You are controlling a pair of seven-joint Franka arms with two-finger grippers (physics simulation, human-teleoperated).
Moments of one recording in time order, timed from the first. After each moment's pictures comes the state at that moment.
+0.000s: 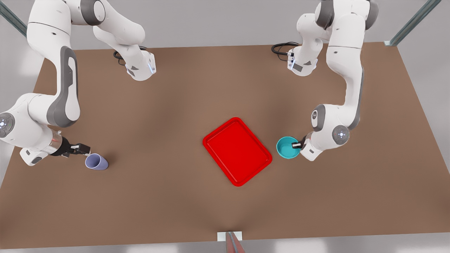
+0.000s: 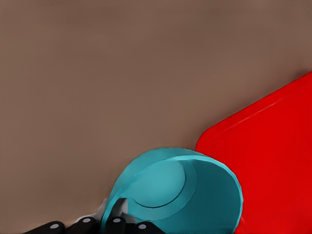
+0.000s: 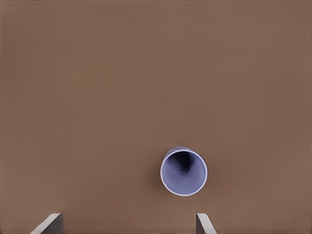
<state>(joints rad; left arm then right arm) -0.33 0.47 0.09 -1.76 -0.27 2.10 -0.23 -0.15 0.28 0.00 -1.63 0.05 1.90 -0.18</state>
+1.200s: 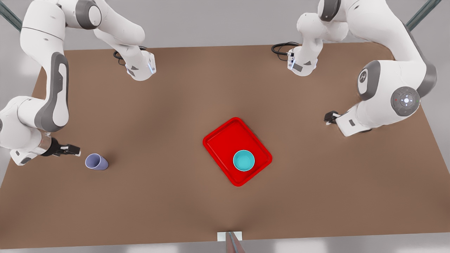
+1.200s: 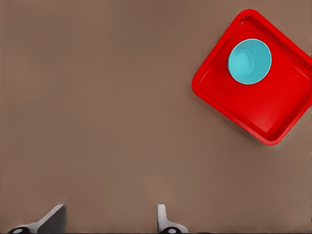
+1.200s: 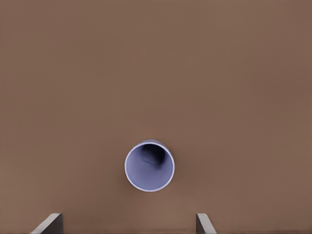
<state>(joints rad) -0.29 0.29 0.19 -1.29 -0.06 1.35 0.26 -0.22 0.33 -0.02 -1.64 0.05 1.93 -0.23</state>
